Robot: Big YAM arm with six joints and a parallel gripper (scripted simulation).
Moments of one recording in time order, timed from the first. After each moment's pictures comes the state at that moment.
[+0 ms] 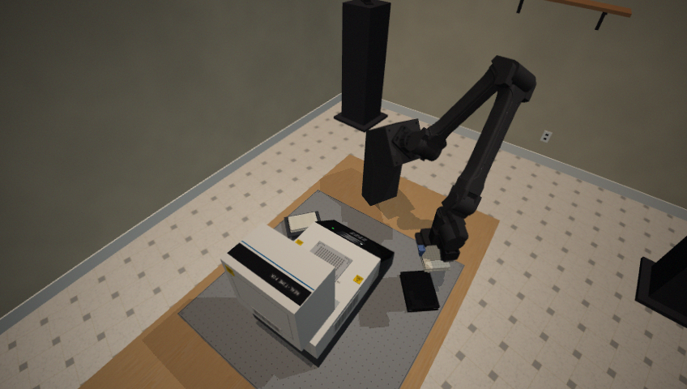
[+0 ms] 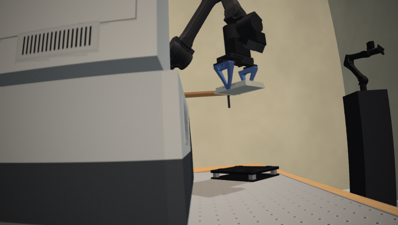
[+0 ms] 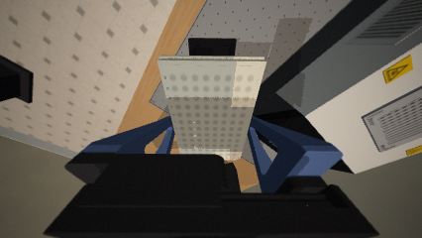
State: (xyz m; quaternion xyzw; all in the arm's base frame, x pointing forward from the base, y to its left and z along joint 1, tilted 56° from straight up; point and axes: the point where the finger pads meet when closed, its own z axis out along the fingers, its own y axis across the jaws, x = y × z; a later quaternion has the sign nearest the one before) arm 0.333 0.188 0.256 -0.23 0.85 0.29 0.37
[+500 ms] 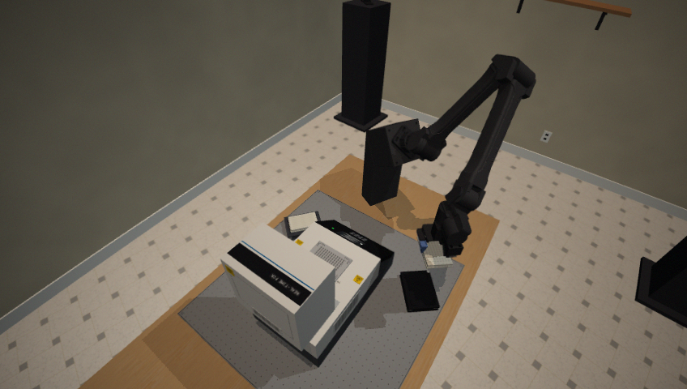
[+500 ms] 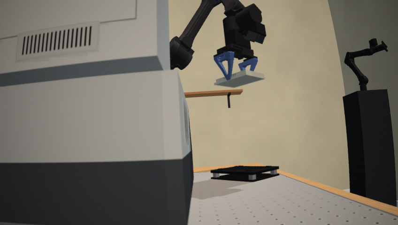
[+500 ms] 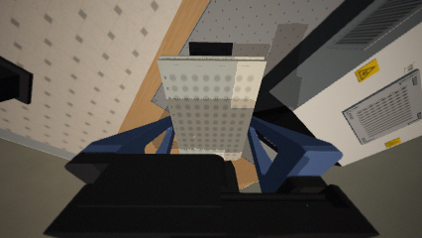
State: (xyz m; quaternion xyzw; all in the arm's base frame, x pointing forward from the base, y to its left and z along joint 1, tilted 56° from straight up) arm 0.323 0.171 0.274 -0.23 0.85 0.29 0.38
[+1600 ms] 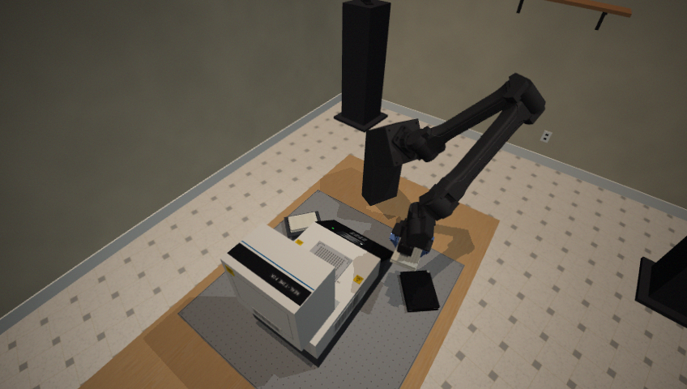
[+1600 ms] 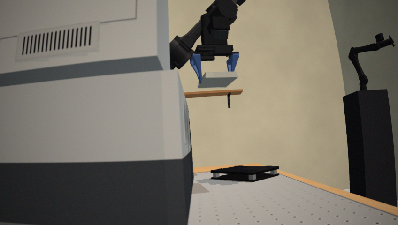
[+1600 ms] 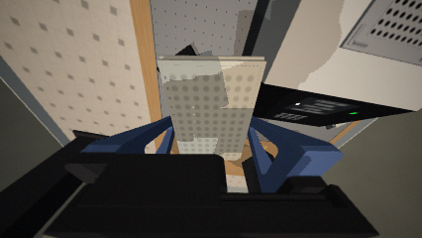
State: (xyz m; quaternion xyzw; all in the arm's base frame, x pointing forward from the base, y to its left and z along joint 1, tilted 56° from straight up) arm 0.370 0.116 0.234 -0.01 0.88 0.38 0.28
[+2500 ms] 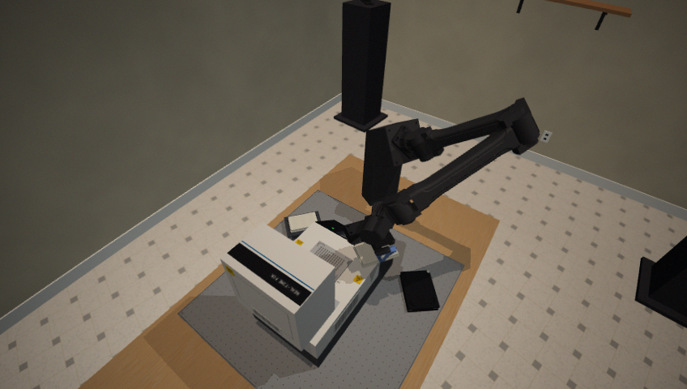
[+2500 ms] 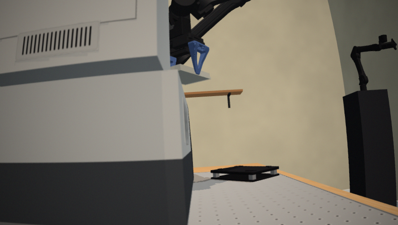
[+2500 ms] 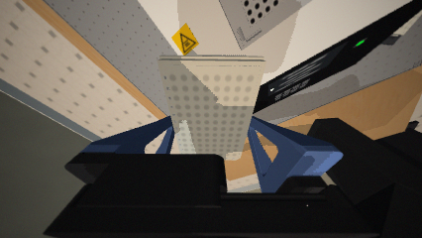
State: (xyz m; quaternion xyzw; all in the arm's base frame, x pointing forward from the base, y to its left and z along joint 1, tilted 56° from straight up) arm 0.432 0.035 0.197 0.32 0.82 0.46 0.12
